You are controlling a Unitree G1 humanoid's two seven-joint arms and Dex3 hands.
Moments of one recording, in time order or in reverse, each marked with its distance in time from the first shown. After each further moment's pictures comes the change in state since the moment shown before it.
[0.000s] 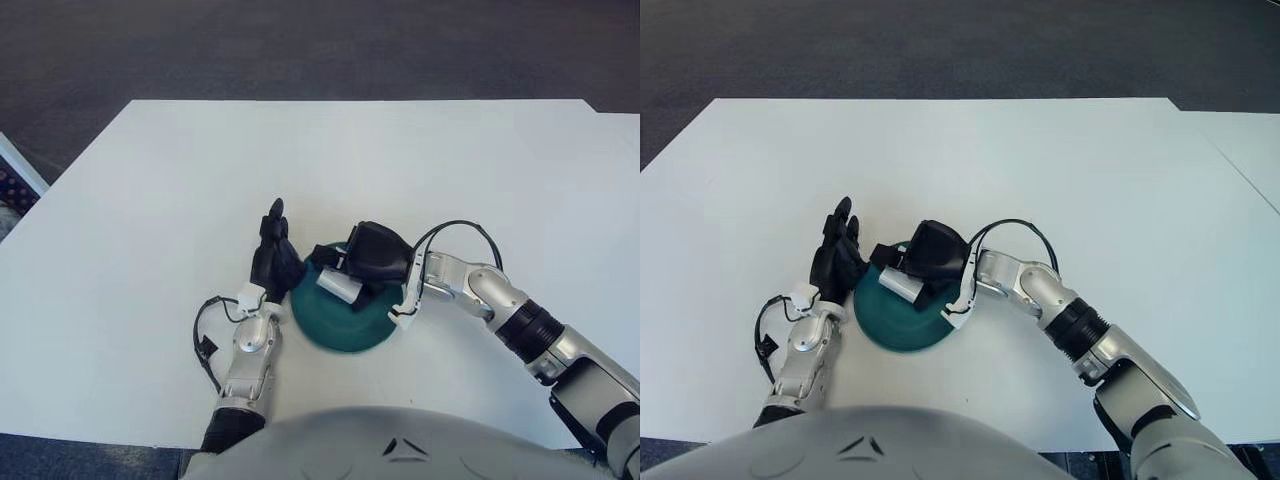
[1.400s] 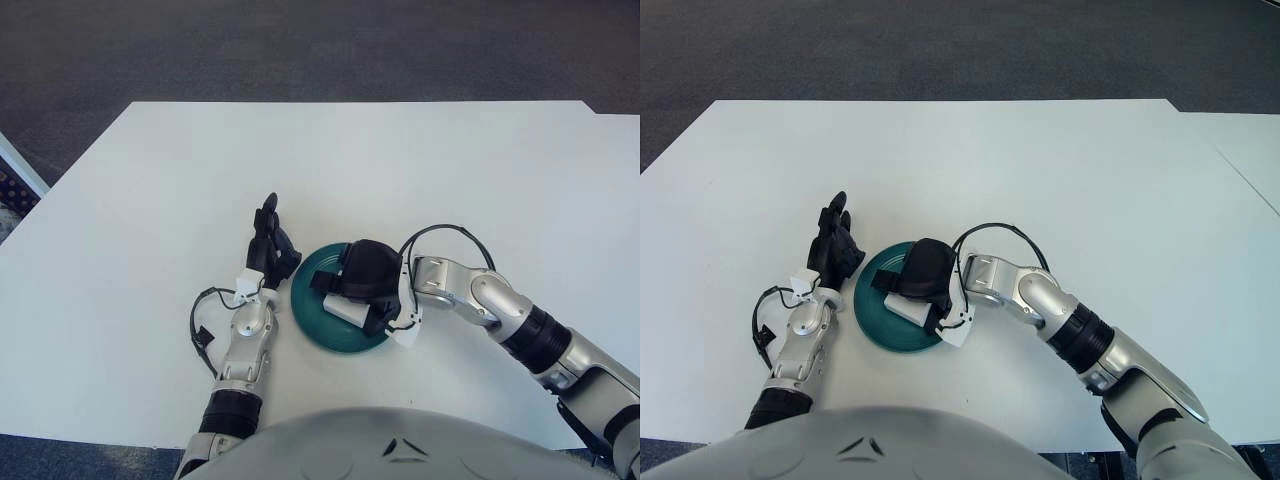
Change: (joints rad) left arm -0.119 0.029 0.075 0.111 0.095 0.018 0.084; right arm 0.019 -0.048 0.029 -0.305 0.058 0.106 0.614
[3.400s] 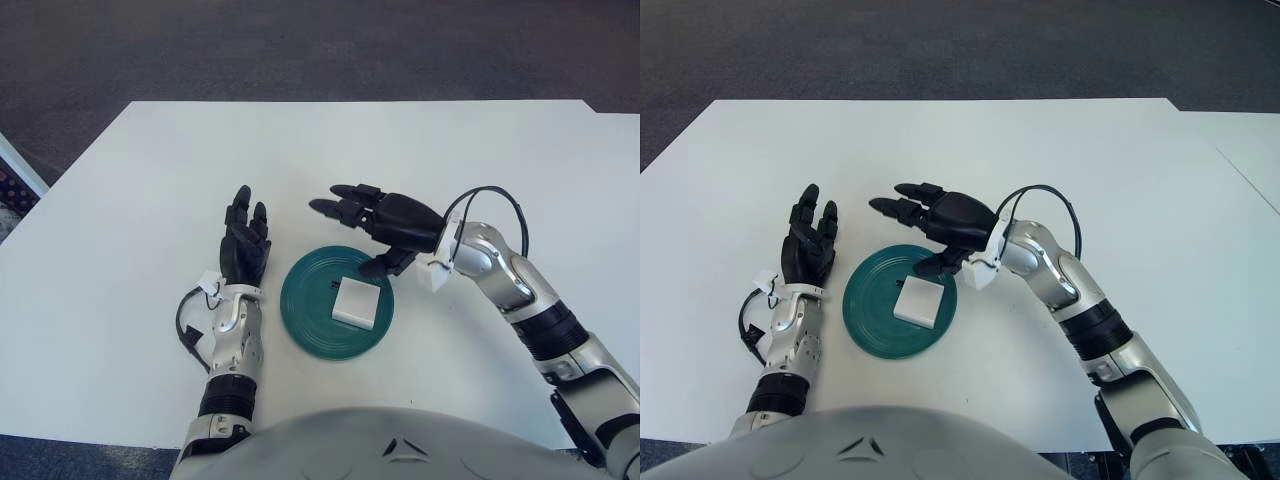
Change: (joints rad) left arm 0.015 -0.036 0.101 0.051 -0.296 0.072 -0.261; right arm 0.043 0.151 -0.381 0.182 0.654 0.117 -0.130
